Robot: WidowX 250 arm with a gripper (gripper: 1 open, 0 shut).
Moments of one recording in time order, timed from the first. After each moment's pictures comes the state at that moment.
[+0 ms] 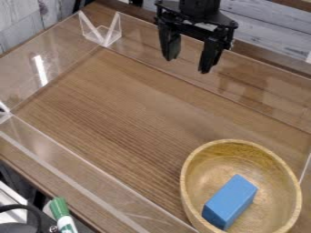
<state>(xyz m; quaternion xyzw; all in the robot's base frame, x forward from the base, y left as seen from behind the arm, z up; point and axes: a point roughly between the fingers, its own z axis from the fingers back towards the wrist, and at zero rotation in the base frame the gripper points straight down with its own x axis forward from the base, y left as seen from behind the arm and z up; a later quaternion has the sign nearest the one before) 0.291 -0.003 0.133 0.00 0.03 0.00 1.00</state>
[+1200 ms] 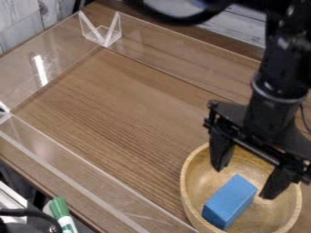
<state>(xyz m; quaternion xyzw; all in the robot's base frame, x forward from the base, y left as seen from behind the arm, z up) 0.190 -0.128 0.105 0.01 0.04 -0.05 1.00</state>
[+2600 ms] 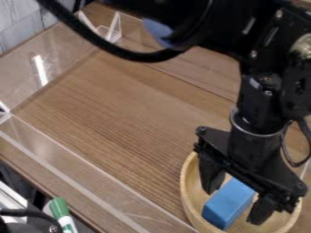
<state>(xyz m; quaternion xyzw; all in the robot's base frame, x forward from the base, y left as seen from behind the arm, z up) 0.179 -0.123 0.086 -0.02 0.03 -0.08 1.00</state>
